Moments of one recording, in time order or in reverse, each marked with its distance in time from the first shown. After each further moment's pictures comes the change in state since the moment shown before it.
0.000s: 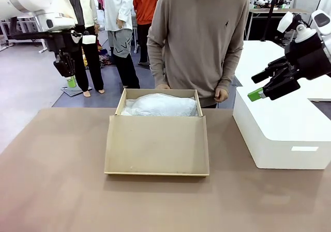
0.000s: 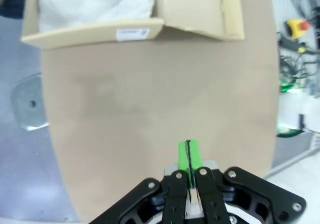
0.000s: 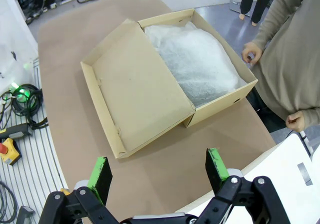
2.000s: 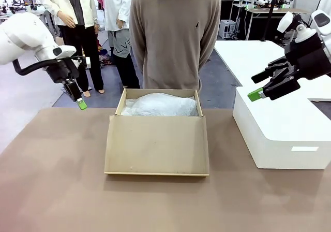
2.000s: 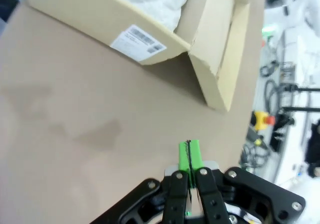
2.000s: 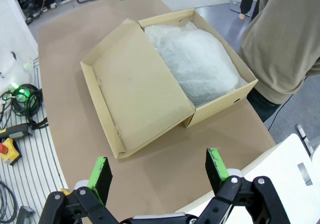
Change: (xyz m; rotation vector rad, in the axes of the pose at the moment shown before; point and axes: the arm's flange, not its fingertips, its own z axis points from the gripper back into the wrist) left arm -0.044 0.021 -0.099 -0.221 -0.320 0.511; right arm 0.000 0.000 0.000 0.000 0.000 0.000
